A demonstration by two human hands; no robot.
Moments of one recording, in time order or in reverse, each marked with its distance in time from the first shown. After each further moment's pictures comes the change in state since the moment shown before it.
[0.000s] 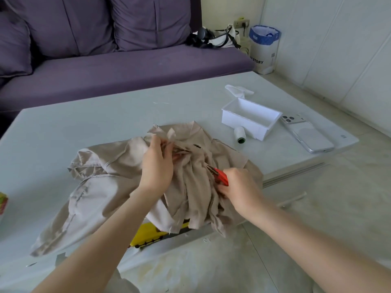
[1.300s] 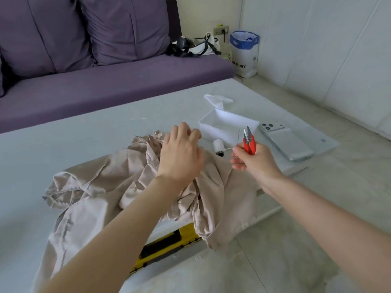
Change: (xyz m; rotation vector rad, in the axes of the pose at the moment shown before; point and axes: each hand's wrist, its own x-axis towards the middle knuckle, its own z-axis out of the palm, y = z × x) left_hand 0.040 0.054 0.085 0.695 -0.085 0.618; right_hand 0.052 0.048 -0.078 0.922 0.301 0.338
